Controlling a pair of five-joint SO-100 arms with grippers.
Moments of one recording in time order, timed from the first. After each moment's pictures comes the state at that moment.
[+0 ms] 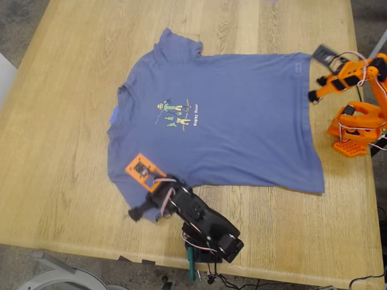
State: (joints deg) arm 0 -47.5 152.6 125.6 76.9 -89.6; arm 1 16.3 145.8 102.6 96.7 -94.9
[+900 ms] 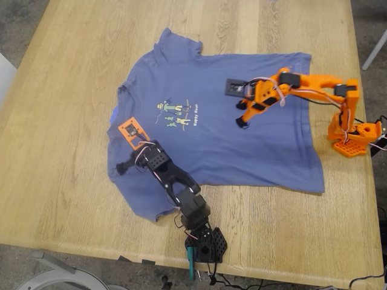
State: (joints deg) arm 0 -37.2 91.2 102.8 30.8 -89.5; arm 1 -5.1 70.8 49.0 65.3 -93.7
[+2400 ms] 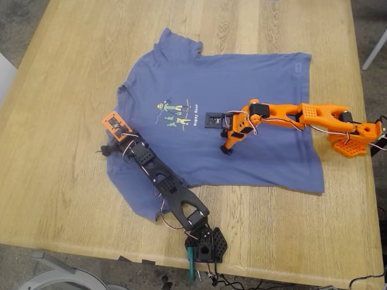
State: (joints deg) arm 0 -39.3 1.8 -14.3 53.7 -93.4; arm 1 -9.7 21.7 -5.3 78.7 -87.5
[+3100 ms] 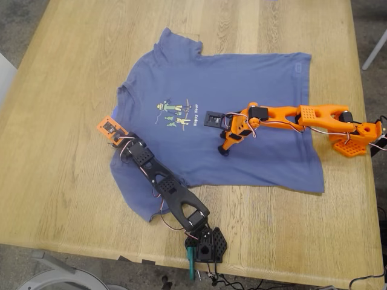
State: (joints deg) arm 0 -38.8 -1.1 -17.0 62.5 -101.3; arm 1 -14.3 16.6 -6.7 74.6 -77.9
